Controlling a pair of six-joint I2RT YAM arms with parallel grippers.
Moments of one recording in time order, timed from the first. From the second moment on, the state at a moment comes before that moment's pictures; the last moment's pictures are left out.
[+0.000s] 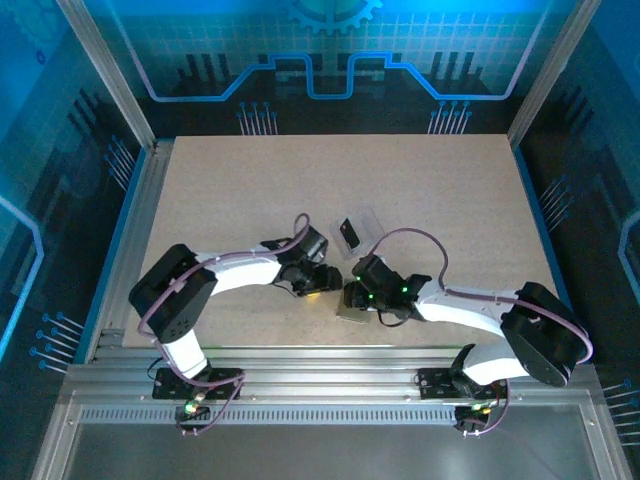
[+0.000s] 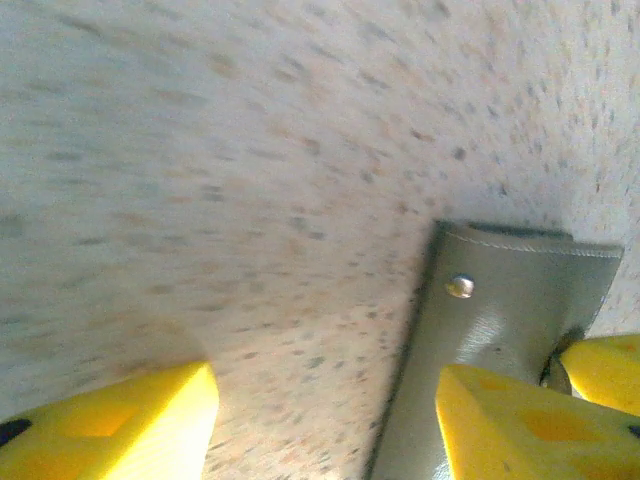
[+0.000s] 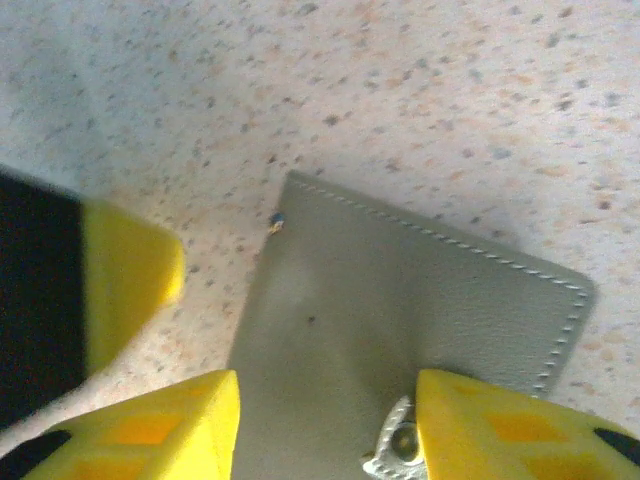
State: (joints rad) left arm -0.68 1.70 0.93 -0.35 0.29 -0.84; right arm 0.85 1.37 0.64 -0.28 0.05 0.82
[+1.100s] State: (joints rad) left arm -0.04 1.42 0.38 0.55 -0.42 -0.24; right arm 0.10 1.15 0.39 0.19 0.25 0.05
